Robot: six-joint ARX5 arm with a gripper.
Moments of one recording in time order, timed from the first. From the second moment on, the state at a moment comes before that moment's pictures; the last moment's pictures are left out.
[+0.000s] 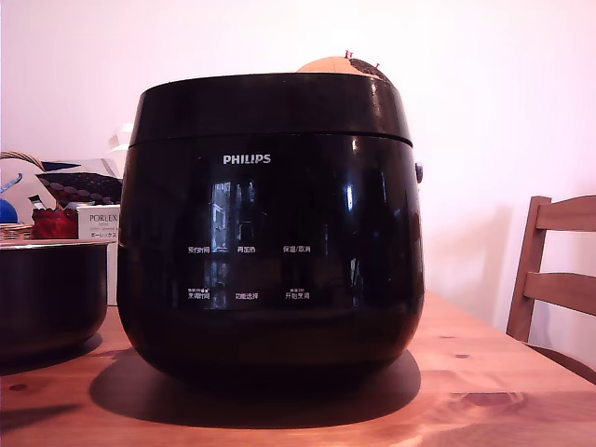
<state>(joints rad) -0.51 0.83 0.69 -0.08 0.49 0.06</state>
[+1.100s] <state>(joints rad) -0.63 1.14 0.69 0.15 0.42 0.10</state>
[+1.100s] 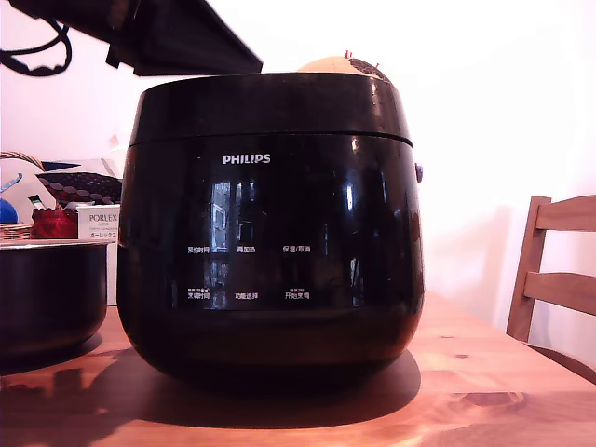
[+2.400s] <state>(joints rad) -0.70 1.19 0.82 -0.08 0.32 0.23</state>
